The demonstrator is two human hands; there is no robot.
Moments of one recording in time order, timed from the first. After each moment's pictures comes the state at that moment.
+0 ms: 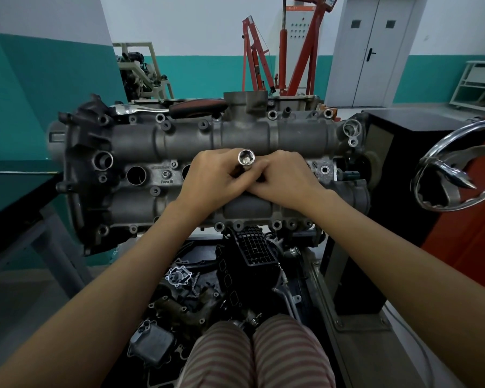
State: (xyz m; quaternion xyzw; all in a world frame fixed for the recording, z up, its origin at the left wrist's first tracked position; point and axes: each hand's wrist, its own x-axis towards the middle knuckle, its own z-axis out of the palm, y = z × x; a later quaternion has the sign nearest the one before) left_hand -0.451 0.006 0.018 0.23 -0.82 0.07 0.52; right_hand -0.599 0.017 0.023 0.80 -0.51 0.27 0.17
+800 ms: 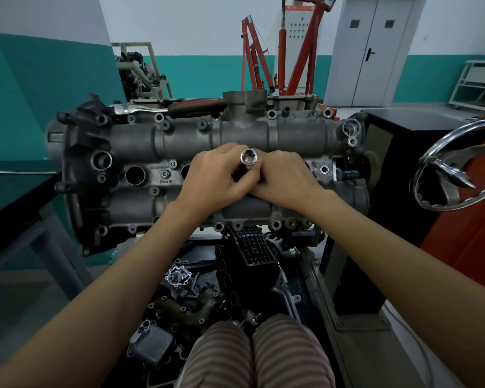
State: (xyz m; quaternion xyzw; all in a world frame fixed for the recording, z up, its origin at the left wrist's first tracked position) left_hand -0.453 0.007 0.018 0.24 -0.82 0.10 0.51; right_hand -0.596 0.015 0.021 0.80 -0.51 0.26 0.18
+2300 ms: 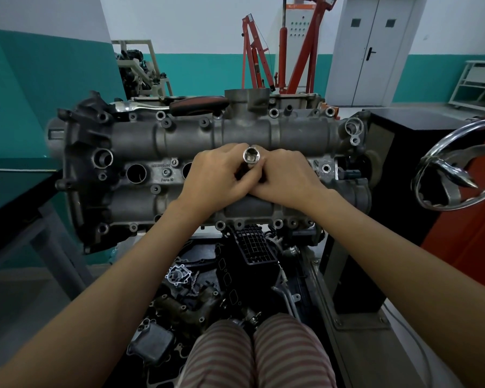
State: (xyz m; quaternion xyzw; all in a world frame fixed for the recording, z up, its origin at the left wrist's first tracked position) left_hand -0.452 0.006 0.017 0.25 -0.82 0.13 0.51; right_hand -0.596 0.016 0.021 0.80 -0.51 0.26 0.17
